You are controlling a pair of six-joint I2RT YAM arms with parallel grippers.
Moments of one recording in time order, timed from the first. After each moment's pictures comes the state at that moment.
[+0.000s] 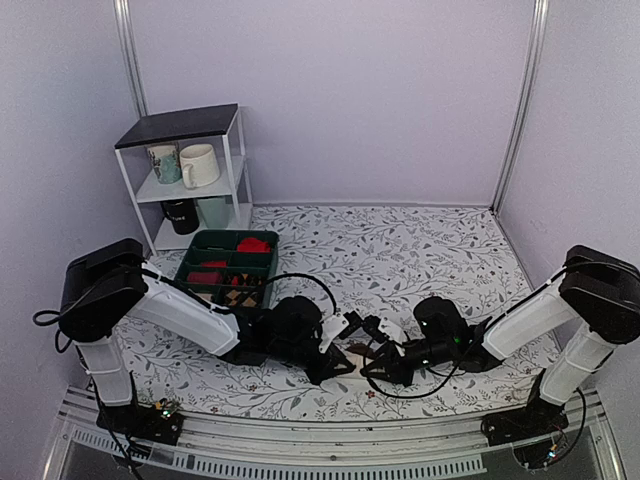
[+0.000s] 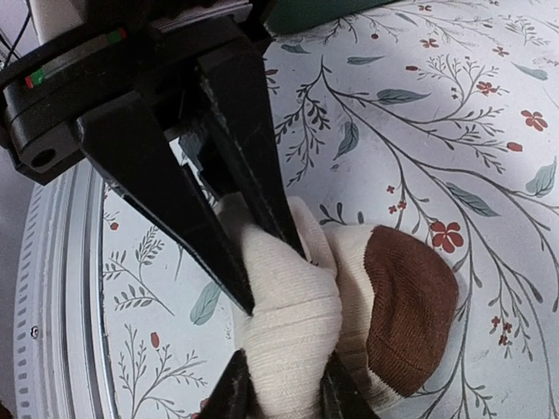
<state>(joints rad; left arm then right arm) -1.15 1.89 0.83 0.29 0.19 -0.23 0.95 1.63 0.43 0.55 -0.43 0.07</state>
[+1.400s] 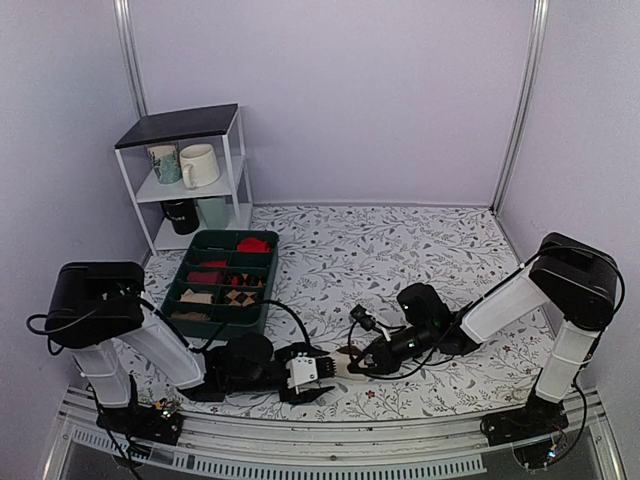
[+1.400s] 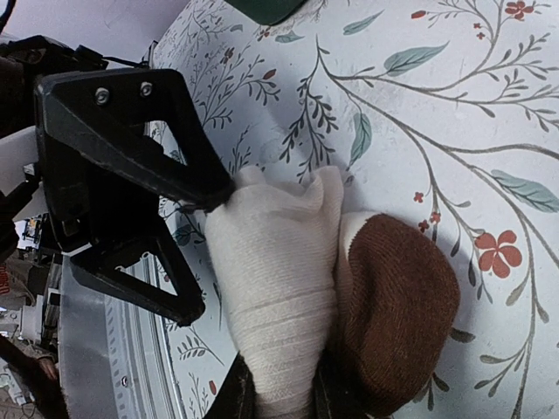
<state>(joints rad) -1.24 1.81 0.44 0.96 -0.07 0.43 0.88 1.79 0.60 0.43 -0.67 0.35</state>
